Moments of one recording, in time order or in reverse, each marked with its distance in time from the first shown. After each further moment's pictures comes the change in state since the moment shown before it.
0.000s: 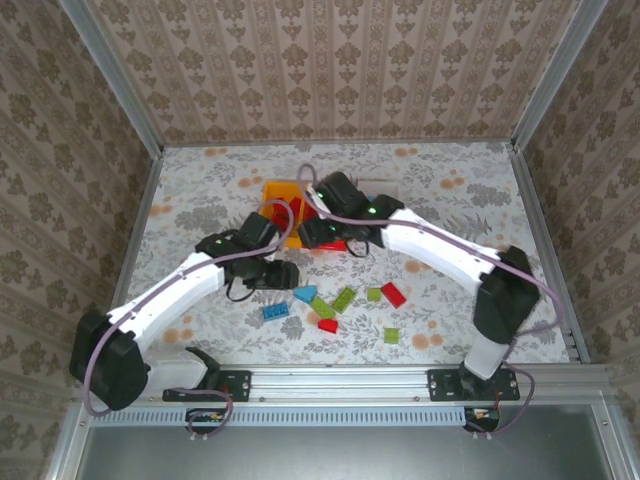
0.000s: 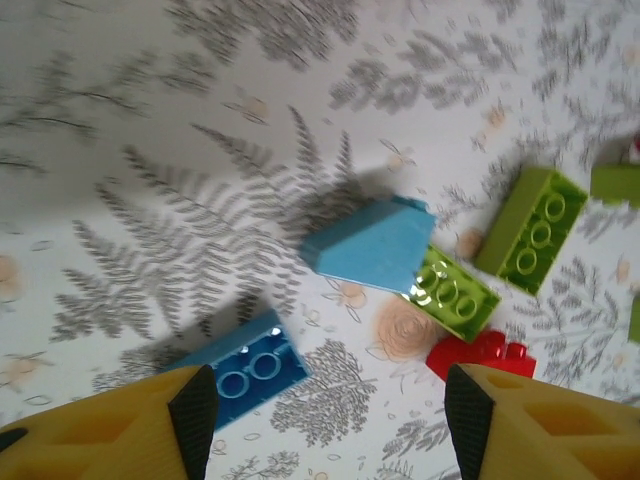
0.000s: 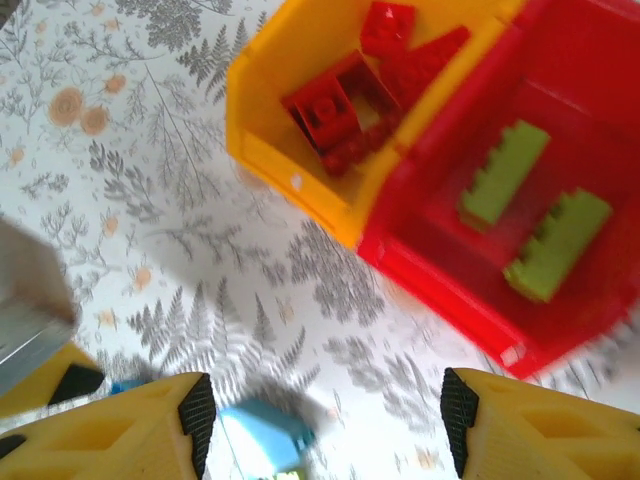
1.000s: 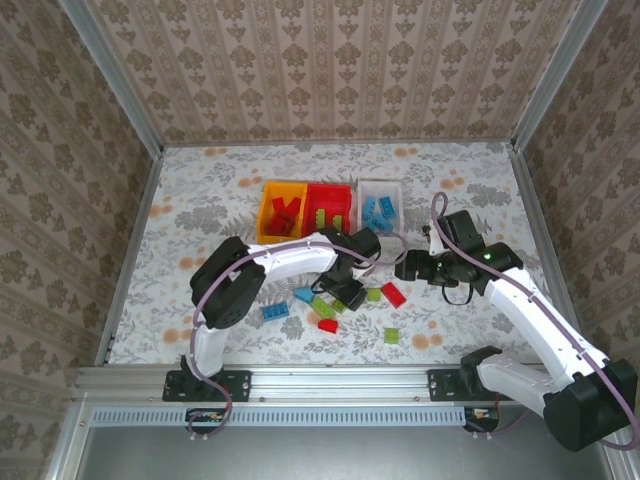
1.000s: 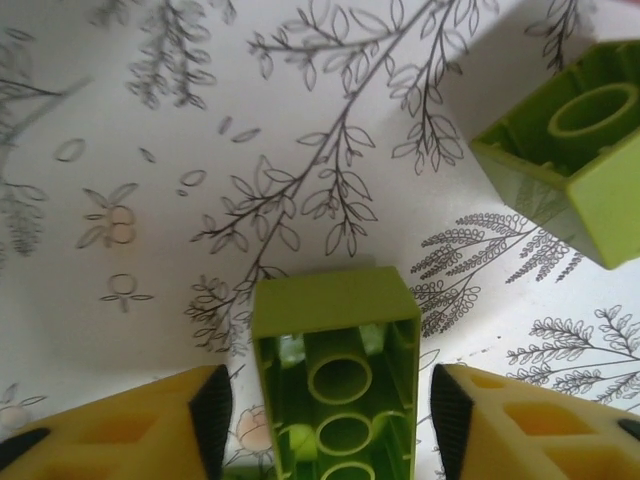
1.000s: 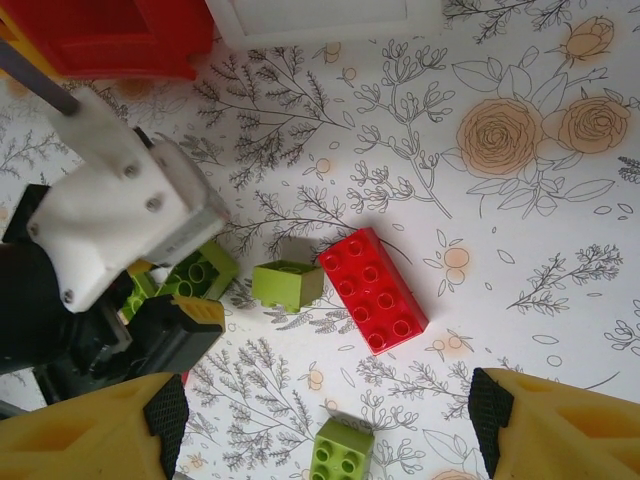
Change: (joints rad) left arm -0.342 0.724 0.492 -0.059 -0.071 0.254; right arm -0.431 -0.623 -0.553 -0.264 -0.198 0.158
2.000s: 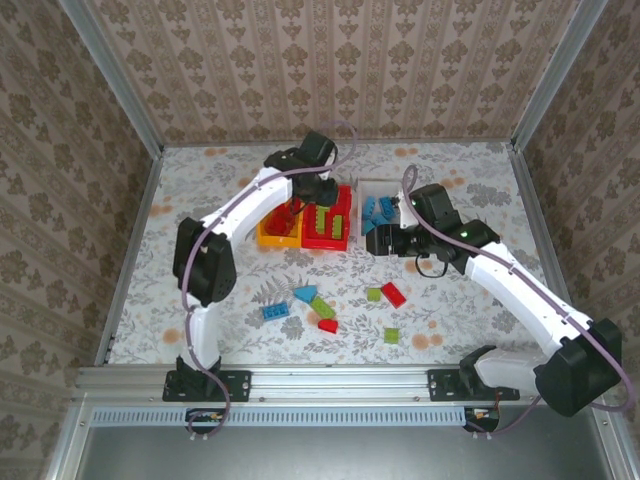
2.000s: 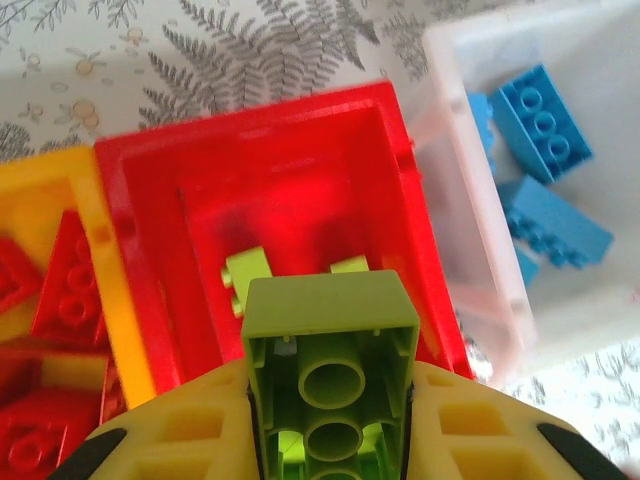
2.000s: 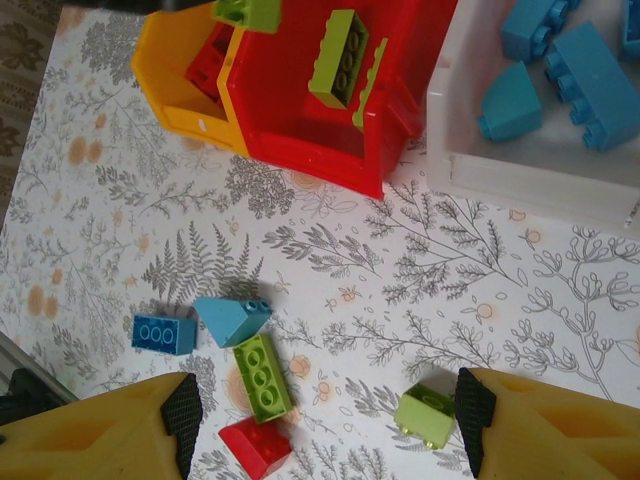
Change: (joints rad) left arm 0.387 0.061 0.482 0.037 -0.085 -0.050; right arm 0.125 0.190 0.182 0.214 -0.058 -0.035
